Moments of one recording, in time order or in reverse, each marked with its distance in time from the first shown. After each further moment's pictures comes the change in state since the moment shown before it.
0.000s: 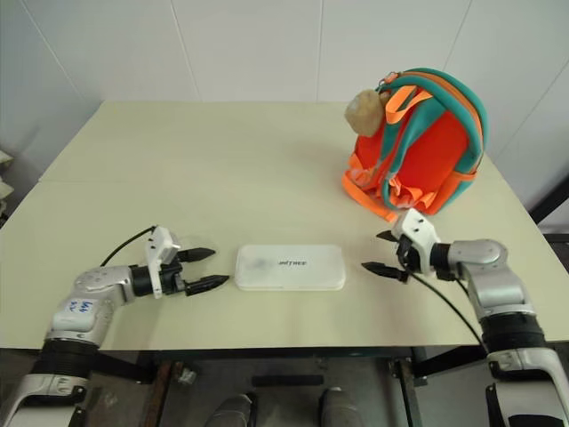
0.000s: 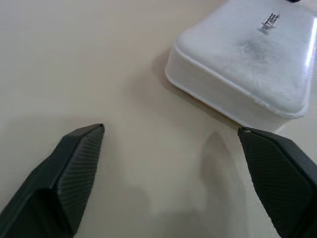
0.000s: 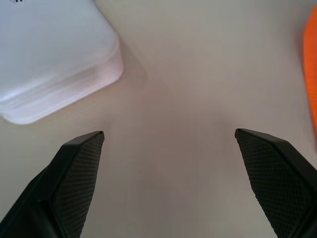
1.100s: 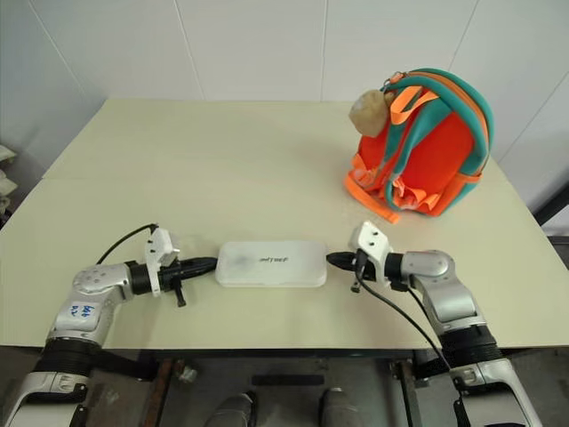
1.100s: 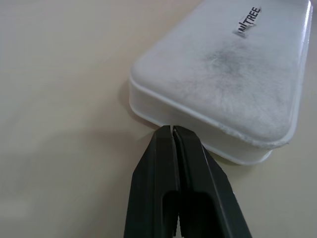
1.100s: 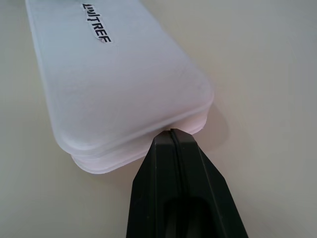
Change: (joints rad) left arm 0.000 -0.064 -0.026 0.054 0.123 -0.314 -0.003; right arm 0.088 0.202 0.078 -0.157 -0.001 -0.080 -0.121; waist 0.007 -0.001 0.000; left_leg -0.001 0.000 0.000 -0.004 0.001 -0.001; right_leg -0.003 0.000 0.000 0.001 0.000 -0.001
